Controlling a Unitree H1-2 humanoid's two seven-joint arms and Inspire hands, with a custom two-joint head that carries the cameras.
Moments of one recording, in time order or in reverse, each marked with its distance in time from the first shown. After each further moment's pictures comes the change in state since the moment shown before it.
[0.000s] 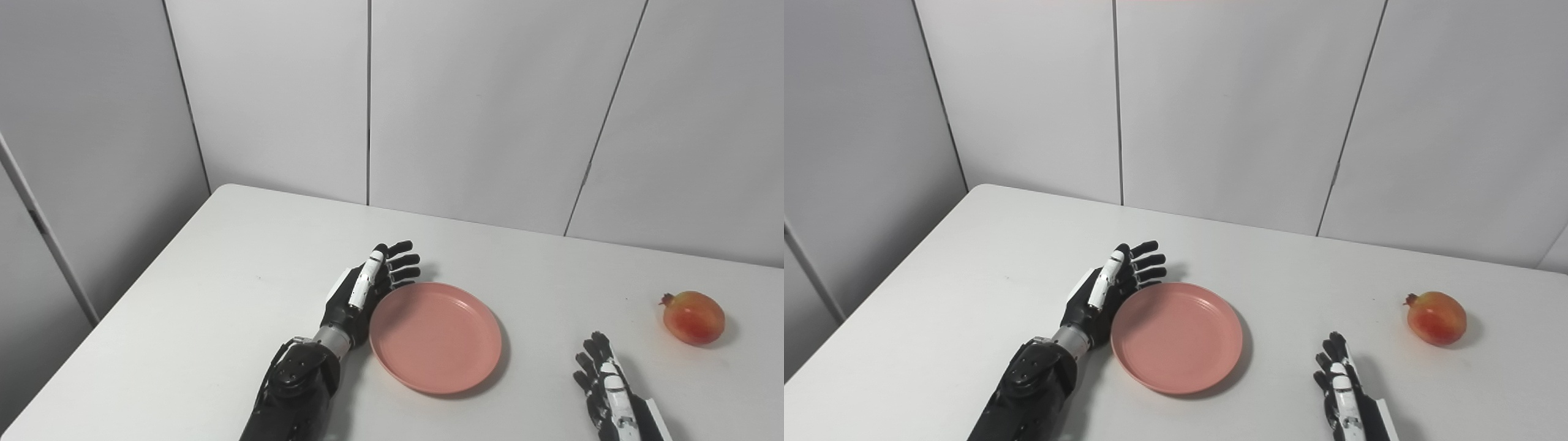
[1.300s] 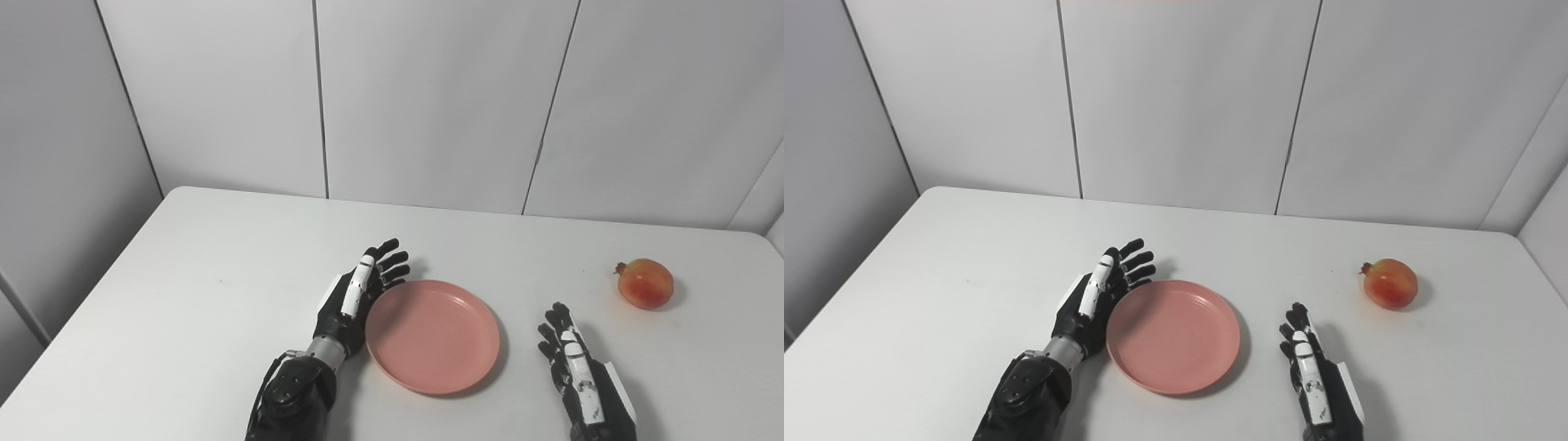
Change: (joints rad) left arm 0.044 -0.069 -0.016 -0.060 0.034 0.011 0.015; right arm -0.010 0.027 0.004 -0.001 -0.018 0.002 -0.023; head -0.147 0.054
